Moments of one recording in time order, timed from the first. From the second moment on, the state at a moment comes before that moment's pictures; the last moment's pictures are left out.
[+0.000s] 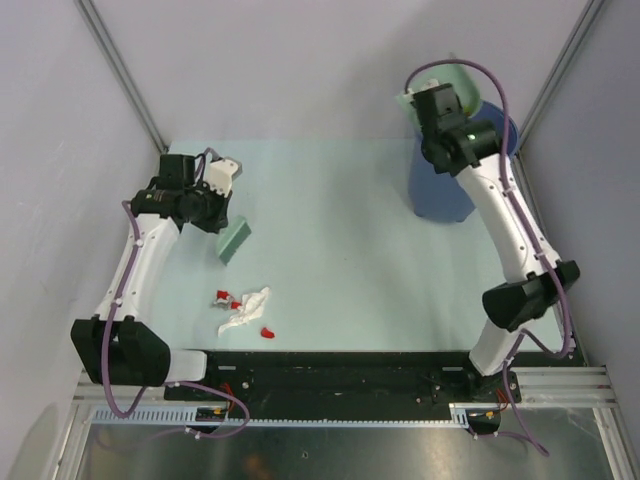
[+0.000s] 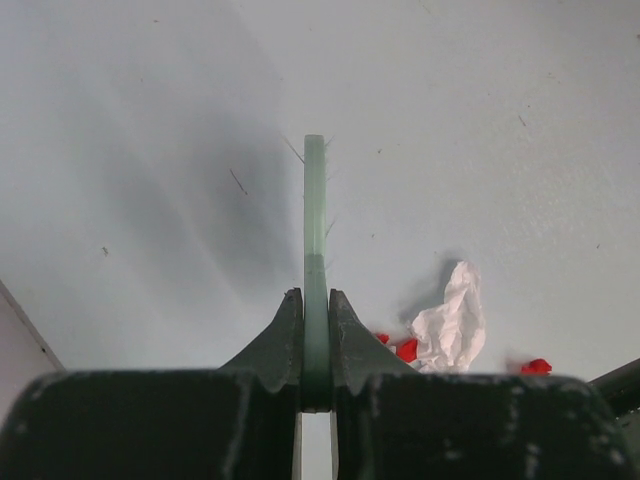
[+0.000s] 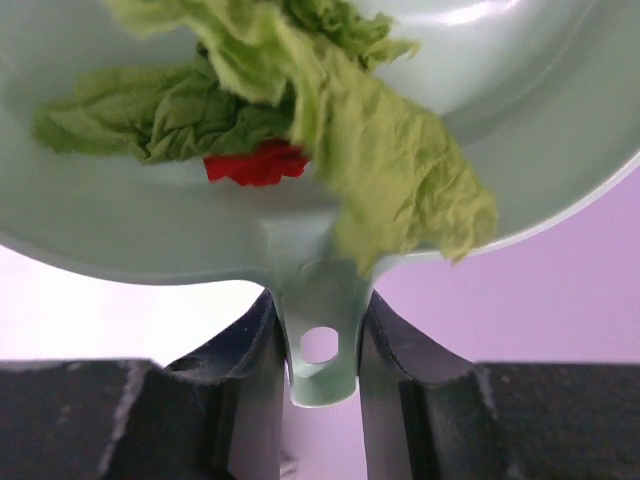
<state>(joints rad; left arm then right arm) -0.04 1.34 1.32 -0.89 0.26 0.41 0.48 1.79 2.20 -1.22 0.73 -0.29</state>
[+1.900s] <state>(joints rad) 0.00 0.99 1.09 -1.08 -0.28 0.52 0.89 1.66 1.56 -0.85 0.76 -0.28</state>
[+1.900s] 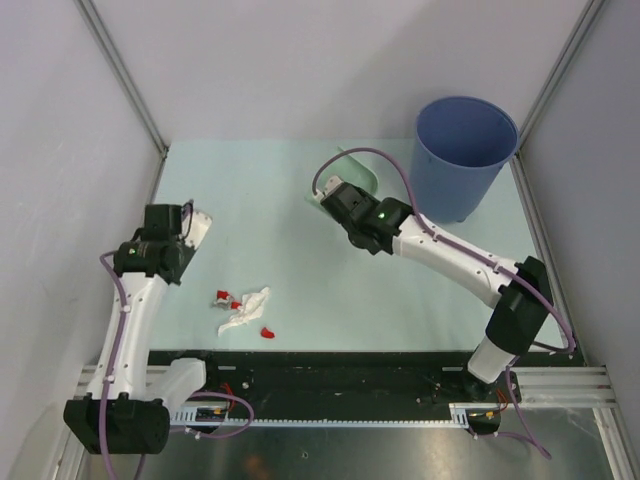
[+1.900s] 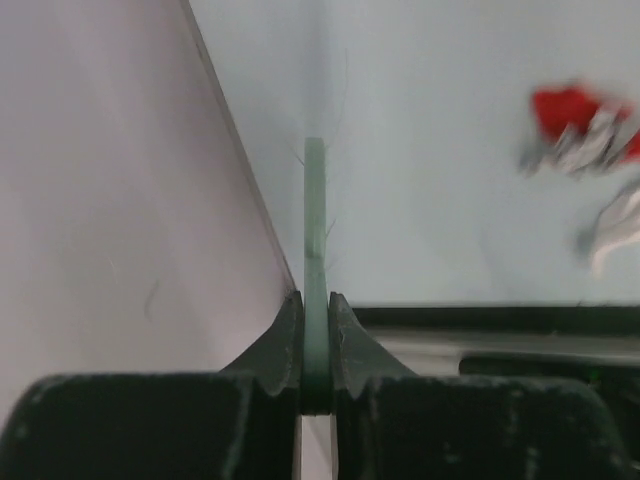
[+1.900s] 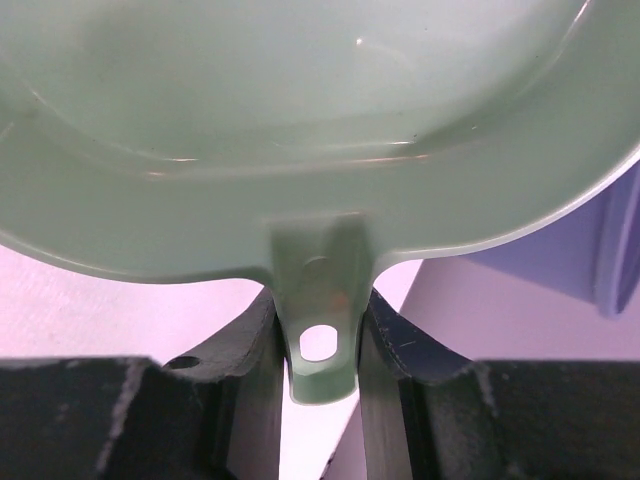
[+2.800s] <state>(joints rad) -0.49 1.83 1.72 -1.21 0.30 0.36 0.87 1.52 1.45 -0.90 0.72 -0.07</state>
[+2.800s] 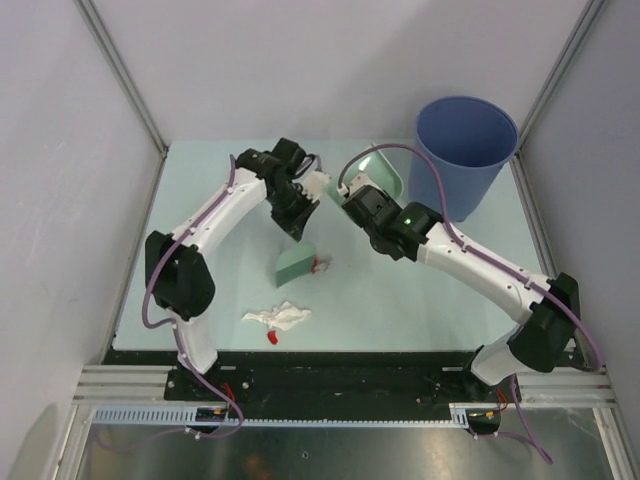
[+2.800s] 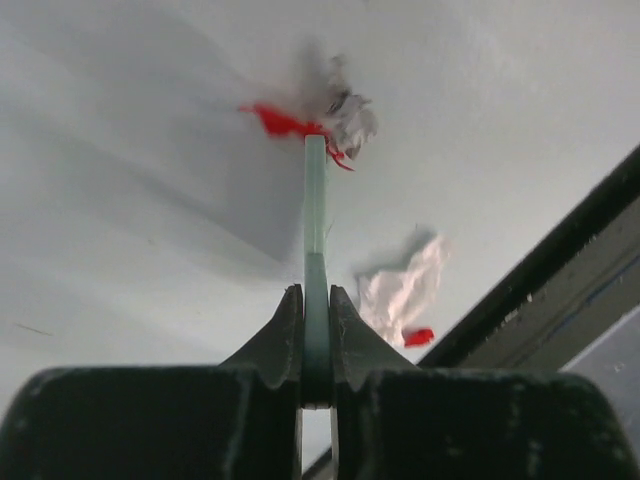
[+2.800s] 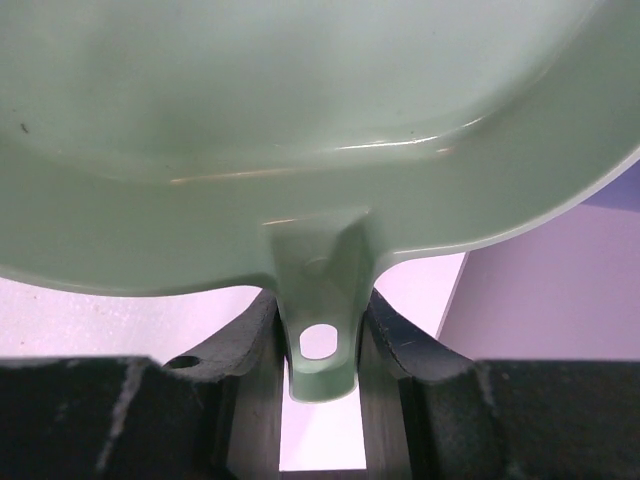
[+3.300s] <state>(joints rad) -0.53 1.38 1.68 -1.25 0.38 0.48 0.84 1.46 1.39 -0.97 0.69 -0.03</state>
